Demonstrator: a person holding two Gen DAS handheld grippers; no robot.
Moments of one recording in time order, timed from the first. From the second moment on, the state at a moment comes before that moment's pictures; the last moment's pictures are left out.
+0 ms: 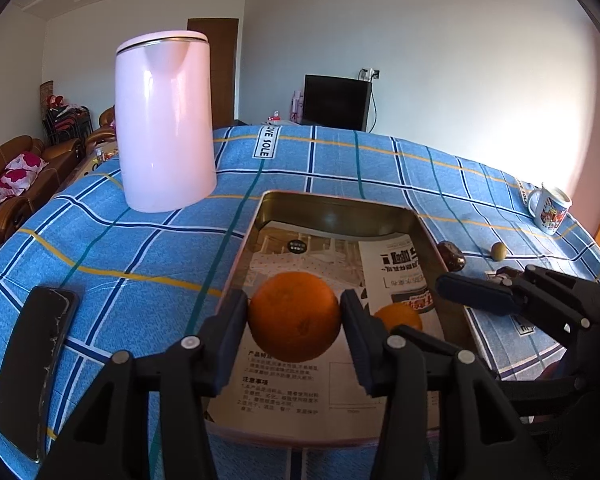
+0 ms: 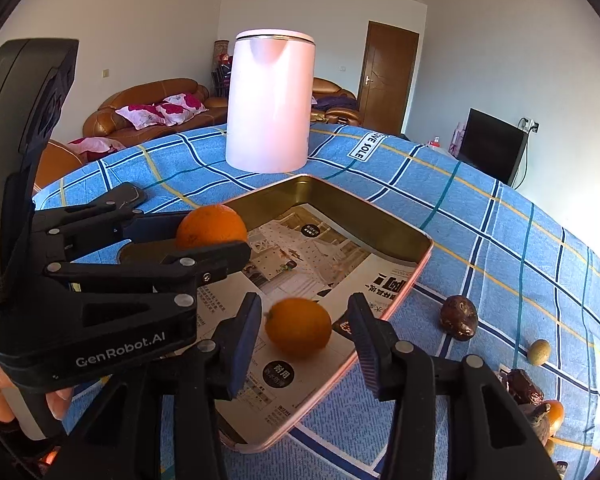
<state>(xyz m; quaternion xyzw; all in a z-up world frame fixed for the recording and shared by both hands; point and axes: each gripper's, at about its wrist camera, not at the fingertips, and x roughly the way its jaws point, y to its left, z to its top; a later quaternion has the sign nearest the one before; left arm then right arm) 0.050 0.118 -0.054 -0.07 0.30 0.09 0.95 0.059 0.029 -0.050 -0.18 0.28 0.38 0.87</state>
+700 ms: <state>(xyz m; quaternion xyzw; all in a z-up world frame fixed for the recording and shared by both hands) 0.046 0.026 -0.017 -0.05 0.26 -0.02 0.96 0.056 -0.162 -0.035 -0.07 0.27 0.22 0.94</state>
